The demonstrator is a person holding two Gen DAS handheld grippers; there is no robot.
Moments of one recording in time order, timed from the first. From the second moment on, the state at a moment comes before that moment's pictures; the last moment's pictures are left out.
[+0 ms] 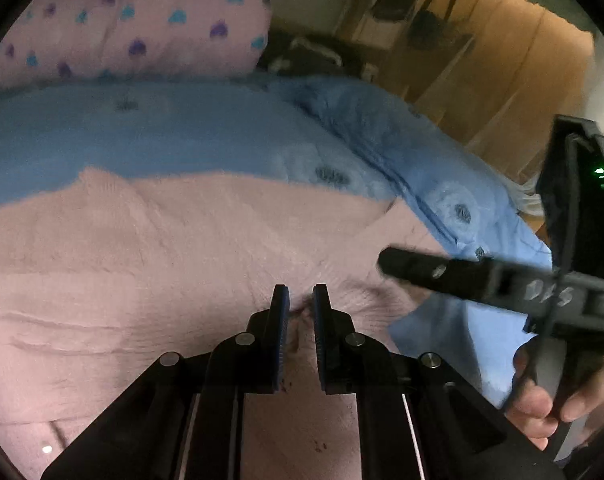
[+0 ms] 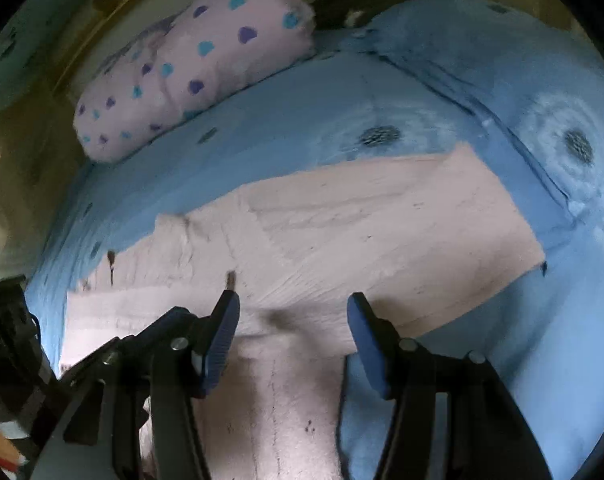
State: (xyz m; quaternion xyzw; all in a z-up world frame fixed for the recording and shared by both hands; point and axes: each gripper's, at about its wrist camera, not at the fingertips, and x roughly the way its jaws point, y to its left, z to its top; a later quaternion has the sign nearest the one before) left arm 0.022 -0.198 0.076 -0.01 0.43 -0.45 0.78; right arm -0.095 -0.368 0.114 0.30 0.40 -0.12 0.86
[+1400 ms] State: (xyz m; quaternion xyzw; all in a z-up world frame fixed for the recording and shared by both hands) left arm 0.008 -0.154 0.040 -0.17 0.59 -0.40 0.68; right arm -0.068 -0.338 0.086 0.23 0.52 -0.04 0.82
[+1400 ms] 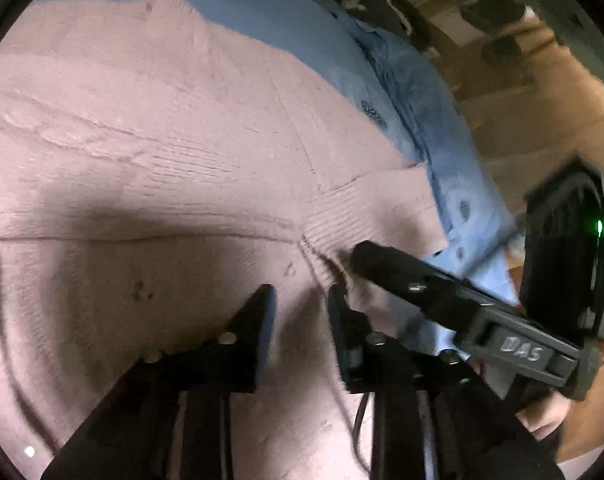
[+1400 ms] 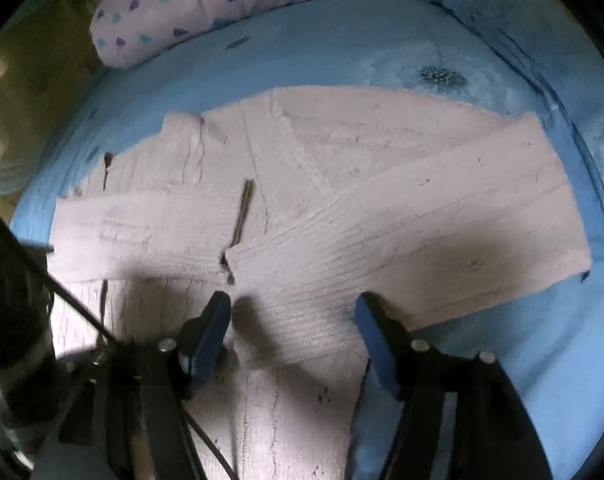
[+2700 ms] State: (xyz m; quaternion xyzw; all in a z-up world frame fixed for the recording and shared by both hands) left arm 0.080 -0.076 0.138 -0.14 0.48 -0.37 0.79; right arm -0.114 -0.394 0.152 0.33 0.37 -0.14 0.86
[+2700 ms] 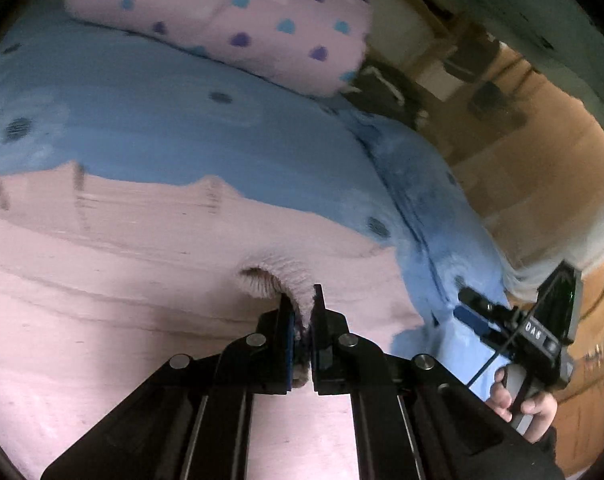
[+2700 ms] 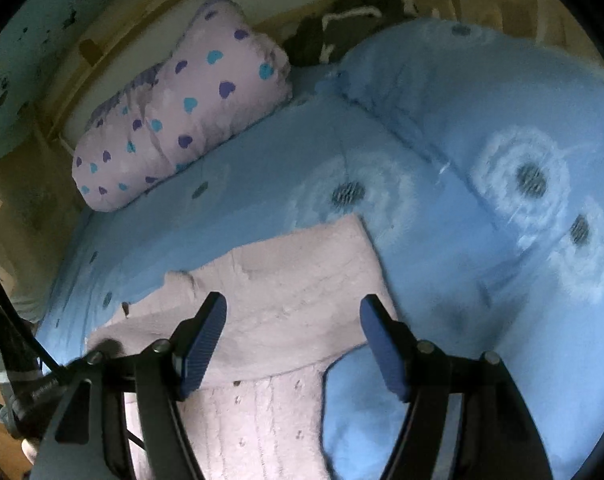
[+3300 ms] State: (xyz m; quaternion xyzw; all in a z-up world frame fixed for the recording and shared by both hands) left arm 0.103 -0.013 0.123 -0.11 0.49 -0.28 0.82; right arm -0.078 -0.338 0.129 0.34 0.41 -0.07 0.84
